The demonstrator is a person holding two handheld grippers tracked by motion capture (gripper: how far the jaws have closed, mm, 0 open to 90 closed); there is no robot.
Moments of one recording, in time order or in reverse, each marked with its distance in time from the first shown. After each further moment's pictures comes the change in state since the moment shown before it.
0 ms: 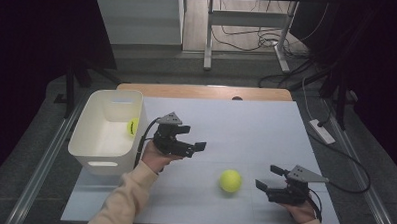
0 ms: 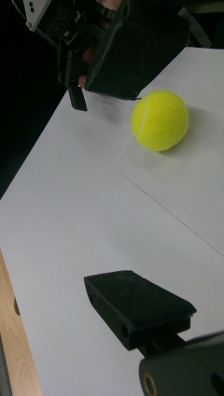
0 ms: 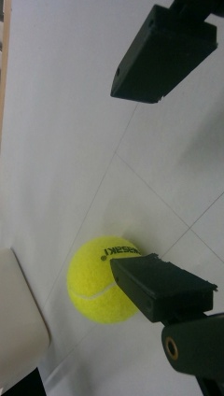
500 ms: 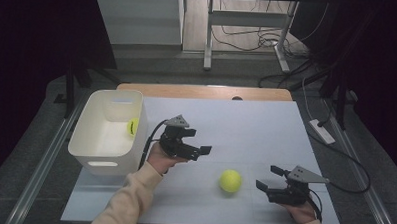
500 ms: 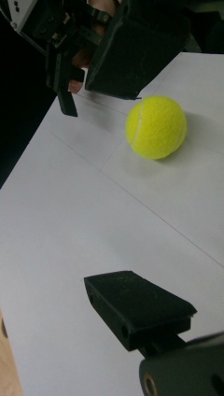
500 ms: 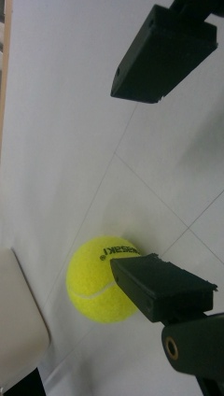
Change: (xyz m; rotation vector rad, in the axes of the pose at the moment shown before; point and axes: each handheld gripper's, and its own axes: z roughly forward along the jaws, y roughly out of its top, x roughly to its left) left arm -0.005 -0.002 0.017 0.049 -0.038 0.015; right arm 0.000 0.000 -0.001 -0.005 -0.007 -0.001
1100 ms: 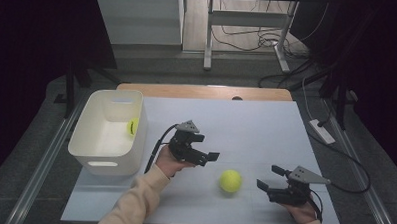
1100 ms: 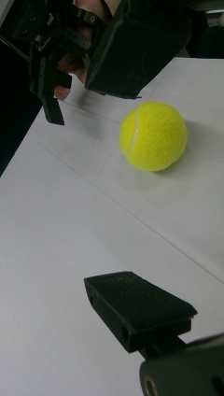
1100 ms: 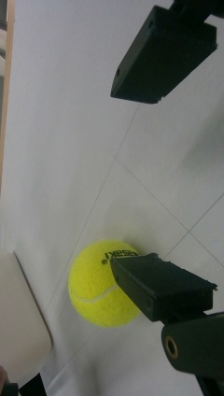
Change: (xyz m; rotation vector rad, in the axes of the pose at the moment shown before) left arm -0.009 -0.004 0.024 0.039 -0.041 0.018; right arm 0.000 0.000 -0.002 -0.002 -0.015 0.002
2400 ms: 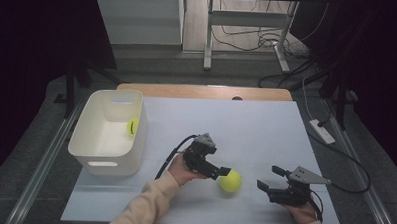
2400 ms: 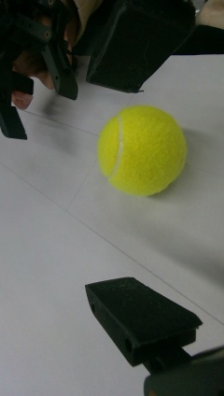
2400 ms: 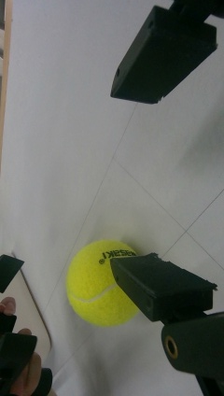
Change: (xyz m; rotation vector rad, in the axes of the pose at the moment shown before) left arm -0.017 -0.011 0.046 0.108 -0.064 0.064; right arm 0.000 -0.001 -0.001 0.006 0.002 0.003
